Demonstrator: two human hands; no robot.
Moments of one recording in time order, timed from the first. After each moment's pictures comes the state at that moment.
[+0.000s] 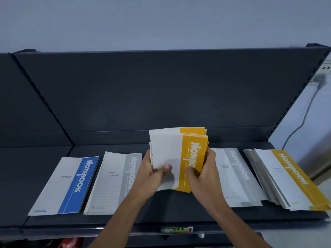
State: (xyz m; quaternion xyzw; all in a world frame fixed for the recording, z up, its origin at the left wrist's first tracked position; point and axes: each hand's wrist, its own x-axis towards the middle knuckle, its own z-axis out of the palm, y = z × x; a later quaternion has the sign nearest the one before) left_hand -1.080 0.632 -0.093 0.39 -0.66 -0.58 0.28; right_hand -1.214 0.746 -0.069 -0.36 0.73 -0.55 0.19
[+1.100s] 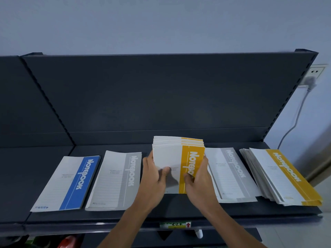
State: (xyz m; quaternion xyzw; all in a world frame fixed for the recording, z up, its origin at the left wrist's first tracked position) left_hand -1.082 0.657 -0.114 0.40 -0.75 -0.42 0.32; right_hand -1.206 0.754 -0.095 -0.37 0.77 -0.48 0.19
